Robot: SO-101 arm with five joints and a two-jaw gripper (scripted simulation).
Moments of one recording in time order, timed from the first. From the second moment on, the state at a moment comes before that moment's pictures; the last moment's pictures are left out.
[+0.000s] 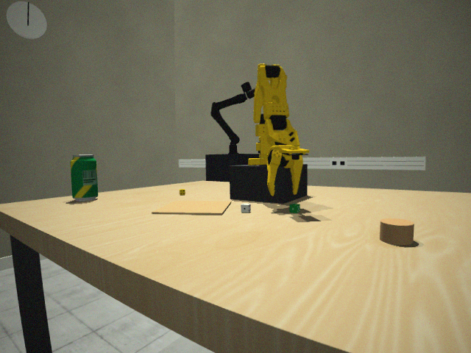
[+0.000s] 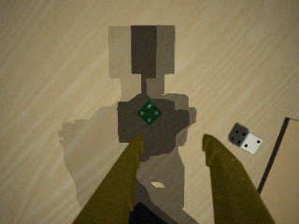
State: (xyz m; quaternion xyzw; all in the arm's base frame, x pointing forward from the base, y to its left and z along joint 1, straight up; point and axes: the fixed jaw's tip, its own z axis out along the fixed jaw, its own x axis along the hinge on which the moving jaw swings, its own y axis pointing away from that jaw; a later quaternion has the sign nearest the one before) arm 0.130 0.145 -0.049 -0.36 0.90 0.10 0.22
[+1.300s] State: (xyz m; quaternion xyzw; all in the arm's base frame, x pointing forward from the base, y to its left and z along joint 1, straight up) arm 0.118 0.133 -0.049 -0.36 0.89 0.11 0.25
